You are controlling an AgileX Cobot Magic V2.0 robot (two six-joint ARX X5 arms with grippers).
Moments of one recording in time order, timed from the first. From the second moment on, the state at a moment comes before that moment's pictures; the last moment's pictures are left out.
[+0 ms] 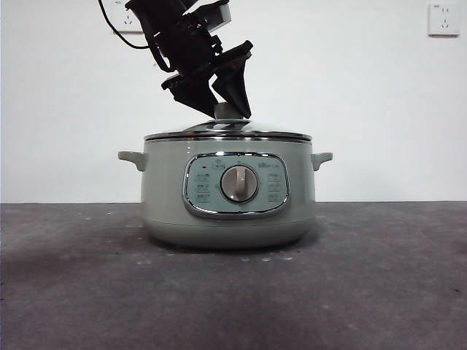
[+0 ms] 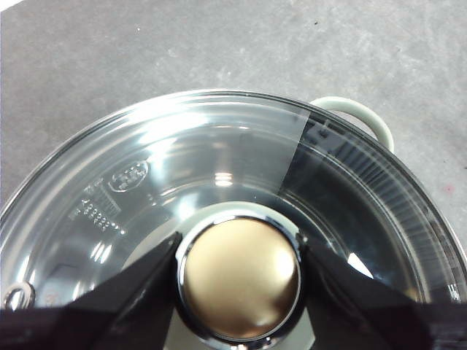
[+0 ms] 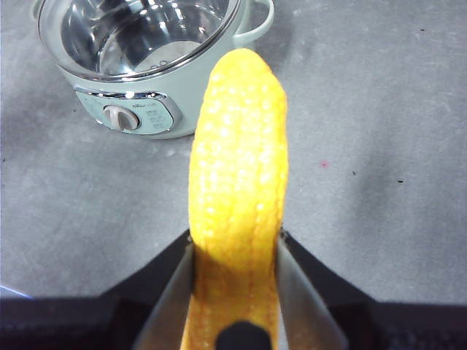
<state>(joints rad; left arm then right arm) -0.50 1.95 1.80 -0.58 0.21 0.14 0.34 0.75 1.14 -1.13 -0.09 0.07</state>
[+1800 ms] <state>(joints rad) -0.29 1.23 1.59 -0.94 0.22 0.21 0.41 1.56 1.58 -0.69 -0.29 0.06</state>
